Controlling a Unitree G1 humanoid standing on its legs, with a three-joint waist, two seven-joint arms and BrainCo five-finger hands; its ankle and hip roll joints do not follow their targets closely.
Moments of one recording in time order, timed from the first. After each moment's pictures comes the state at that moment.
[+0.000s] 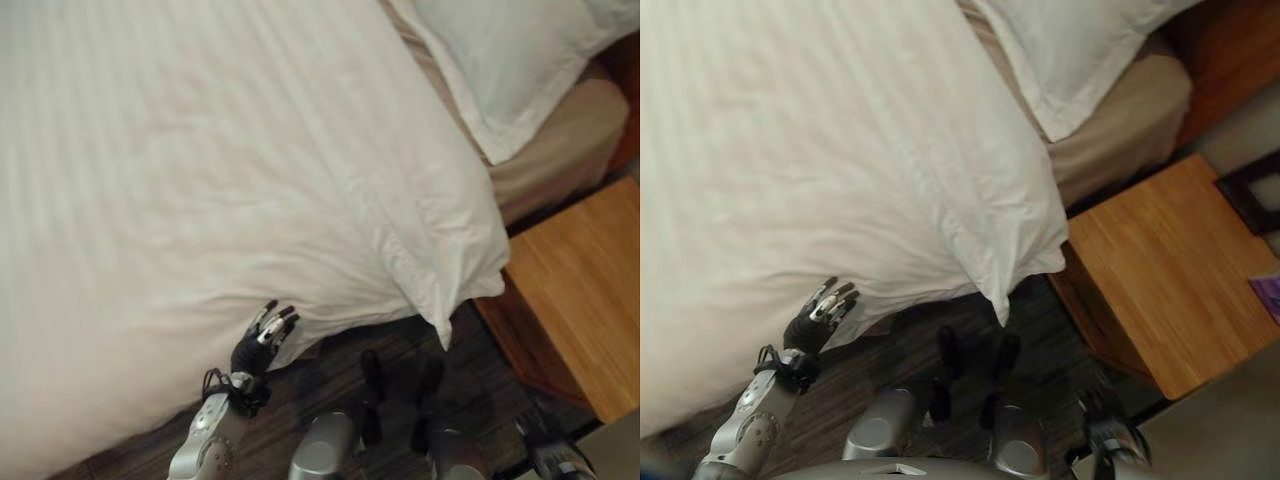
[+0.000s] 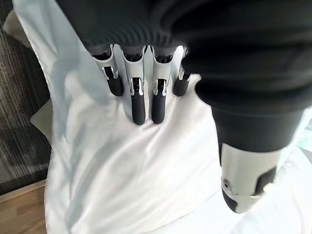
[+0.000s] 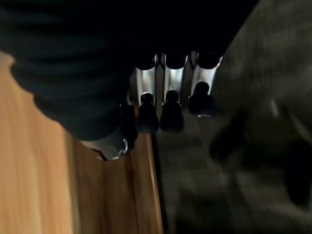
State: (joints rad) left arm 0.22 0.40 -0.08 0.13 -0.86 -0.07 -0.13; right arm 0.00 -0.37 -0.34 1.31 1.07 -0.03 0.06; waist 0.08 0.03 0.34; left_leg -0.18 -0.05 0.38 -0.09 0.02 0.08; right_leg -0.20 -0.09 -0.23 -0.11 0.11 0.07
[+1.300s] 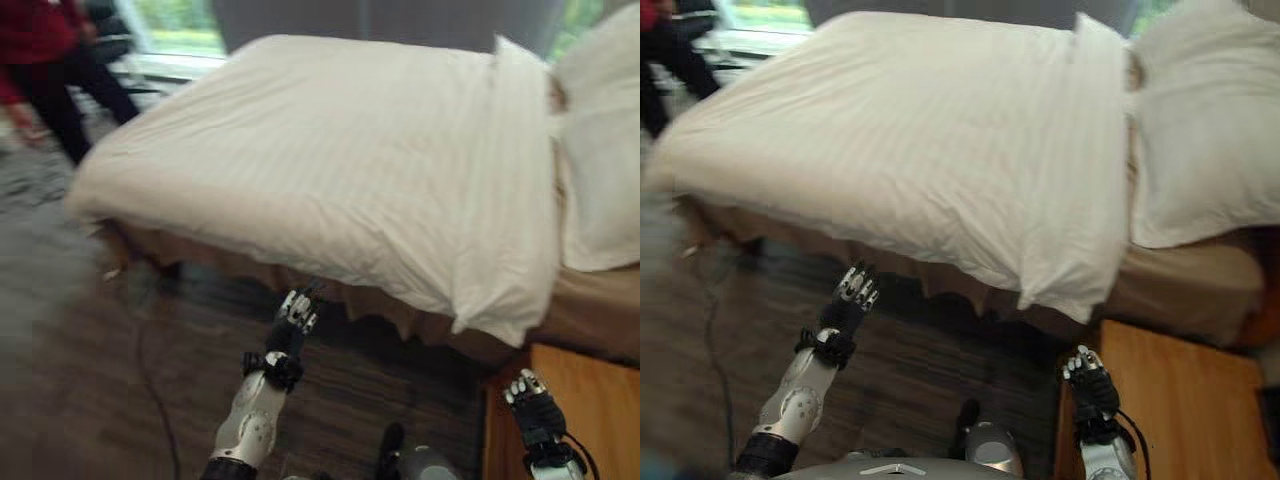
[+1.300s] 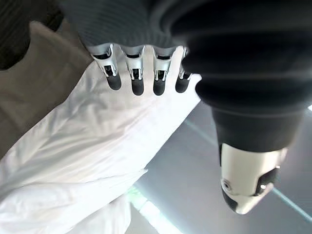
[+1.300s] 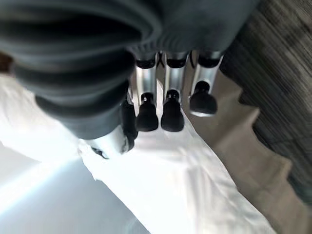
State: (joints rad) left arm 0.09 0.20 -0.14 0.18 -0.84 -0.06 -0.13; right arm 0.30 -0.25 -0.10 0.29 1.03 -0.09 0.12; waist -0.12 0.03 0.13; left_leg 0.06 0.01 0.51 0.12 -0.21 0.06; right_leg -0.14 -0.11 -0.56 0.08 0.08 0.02
